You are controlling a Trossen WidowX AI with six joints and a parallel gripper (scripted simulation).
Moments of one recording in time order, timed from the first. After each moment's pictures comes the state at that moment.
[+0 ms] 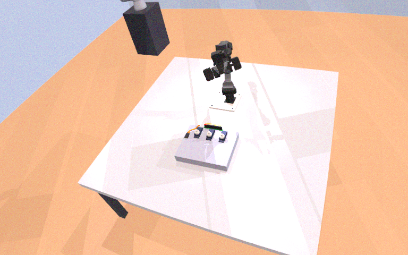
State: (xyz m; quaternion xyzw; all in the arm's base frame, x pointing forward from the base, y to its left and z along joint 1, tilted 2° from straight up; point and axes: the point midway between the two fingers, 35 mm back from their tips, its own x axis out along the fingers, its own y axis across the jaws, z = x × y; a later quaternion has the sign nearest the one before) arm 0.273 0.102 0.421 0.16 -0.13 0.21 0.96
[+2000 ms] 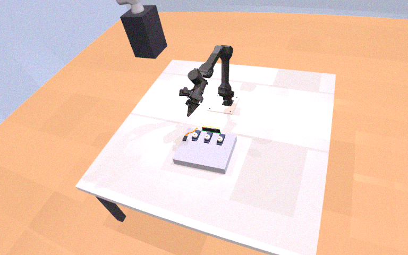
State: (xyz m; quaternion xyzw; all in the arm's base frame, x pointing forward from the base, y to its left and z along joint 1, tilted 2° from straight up) arm 0.385 -0.036 0.267 0.44 0.19 -0.15 0.86
